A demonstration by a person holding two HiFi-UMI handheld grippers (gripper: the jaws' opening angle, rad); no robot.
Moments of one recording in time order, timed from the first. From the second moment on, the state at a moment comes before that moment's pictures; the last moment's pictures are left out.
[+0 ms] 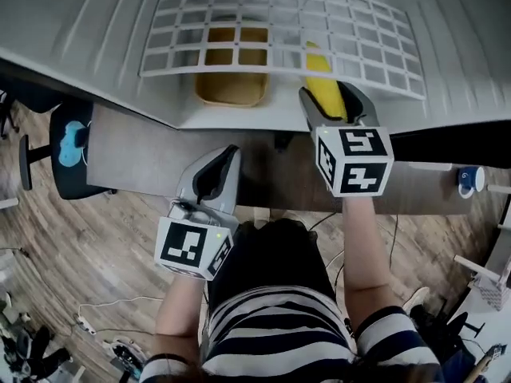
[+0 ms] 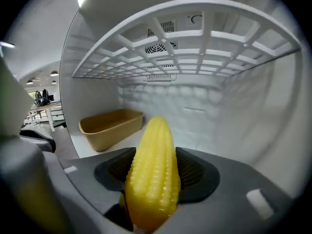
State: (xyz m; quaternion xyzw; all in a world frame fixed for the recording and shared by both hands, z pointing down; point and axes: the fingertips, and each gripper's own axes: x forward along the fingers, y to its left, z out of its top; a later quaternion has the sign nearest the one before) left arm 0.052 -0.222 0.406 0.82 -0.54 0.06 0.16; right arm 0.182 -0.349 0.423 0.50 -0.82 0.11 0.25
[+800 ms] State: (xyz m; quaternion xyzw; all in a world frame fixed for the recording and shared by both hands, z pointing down) left arm 0.033 -0.234 0.406 0.81 -0.57 0.07 0.15; right arm 0.177 -0.361 0.432 0.51 -0.80 0.08 0.29
